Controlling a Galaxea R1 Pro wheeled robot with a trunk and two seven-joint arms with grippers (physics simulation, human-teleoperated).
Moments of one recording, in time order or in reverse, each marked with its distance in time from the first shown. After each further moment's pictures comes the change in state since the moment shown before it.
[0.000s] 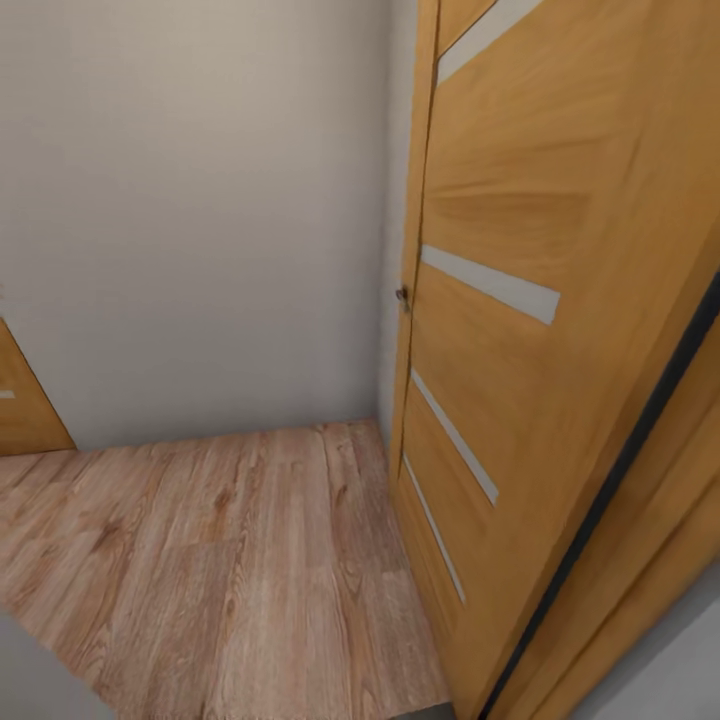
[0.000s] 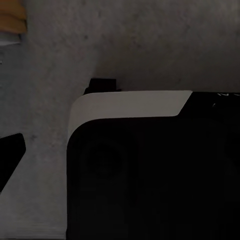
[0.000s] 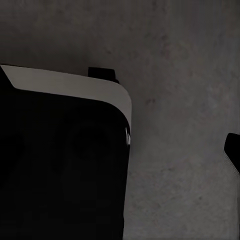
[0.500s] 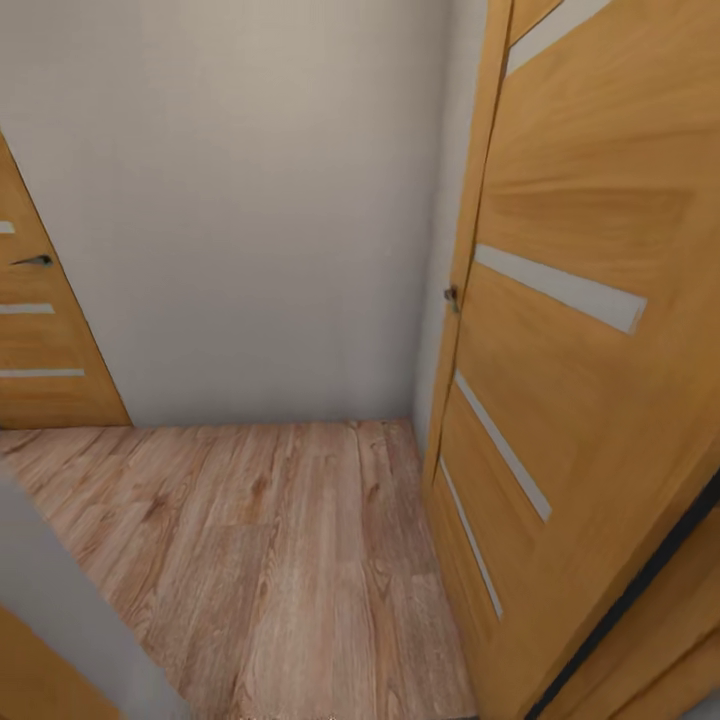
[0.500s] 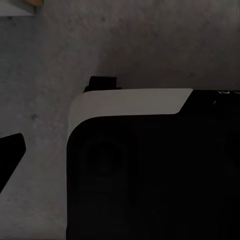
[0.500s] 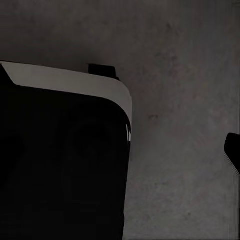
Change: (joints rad) left arm 0.000 0.000 0.000 0.000 0.000 -0.001 0.000; right arm 0.000 0.000 0.000 0.000 0.000 0.002 0.000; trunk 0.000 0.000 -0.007
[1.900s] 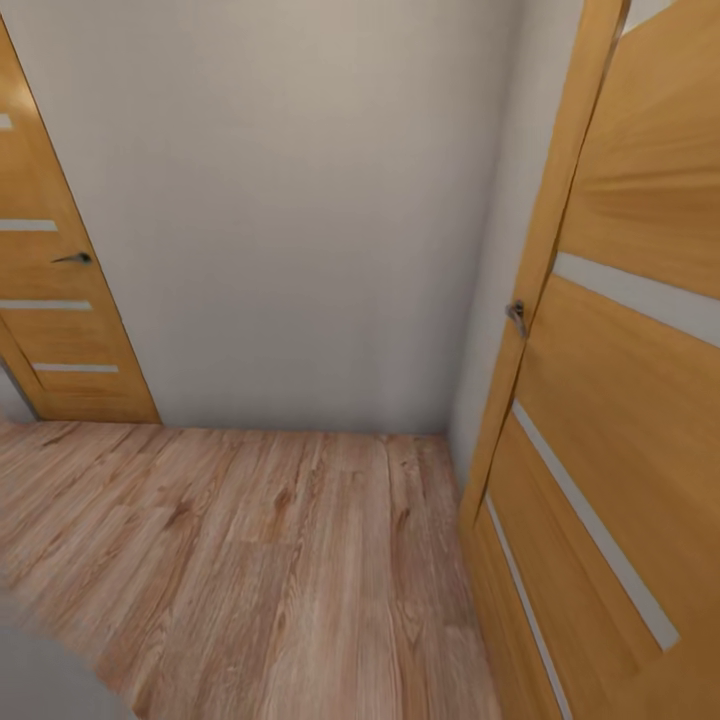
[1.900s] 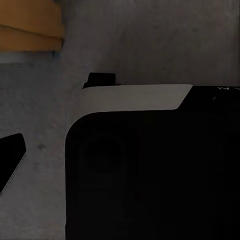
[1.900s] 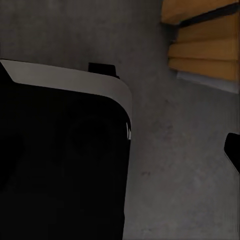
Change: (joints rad) left arm 0.000 -0.002 0.000 0.000 0.000 0.006 0.000; right arm 0.000 0.000 -0.001 0.000 0.000 -0.002 0.000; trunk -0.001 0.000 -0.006
